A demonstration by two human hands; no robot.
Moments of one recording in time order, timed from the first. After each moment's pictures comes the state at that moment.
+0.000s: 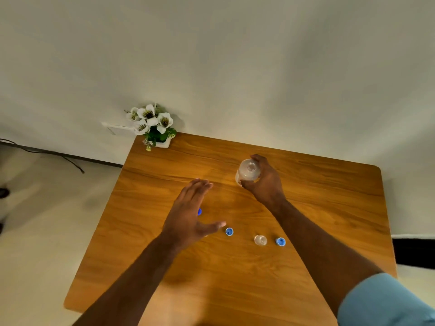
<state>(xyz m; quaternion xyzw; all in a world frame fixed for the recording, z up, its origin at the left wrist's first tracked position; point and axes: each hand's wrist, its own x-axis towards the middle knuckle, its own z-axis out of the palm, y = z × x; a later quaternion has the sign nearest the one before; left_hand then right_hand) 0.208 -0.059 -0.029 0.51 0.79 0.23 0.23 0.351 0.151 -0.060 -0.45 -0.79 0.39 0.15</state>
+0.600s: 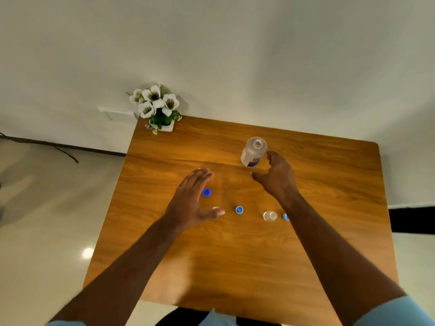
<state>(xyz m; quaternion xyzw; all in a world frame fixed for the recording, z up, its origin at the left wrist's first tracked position) 0.180 -0.091 -0.045 0.55 0.76 0.21 0.26 0.360 0.103 -0.026 -0.57 -0.74 0.34 0.04</state>
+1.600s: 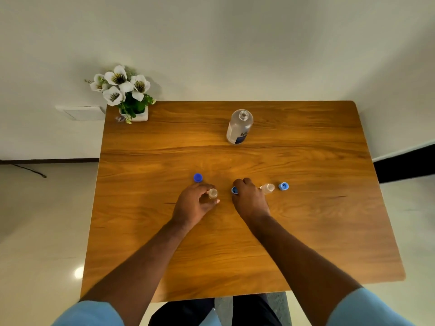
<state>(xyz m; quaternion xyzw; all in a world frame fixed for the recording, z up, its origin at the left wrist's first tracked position) 0.207 -0.108 -0.126 0.49 0.74 0.29 0.36 0.367 -0.022 -0.088 -0.55 -0.79 0.26 -0.08</state>
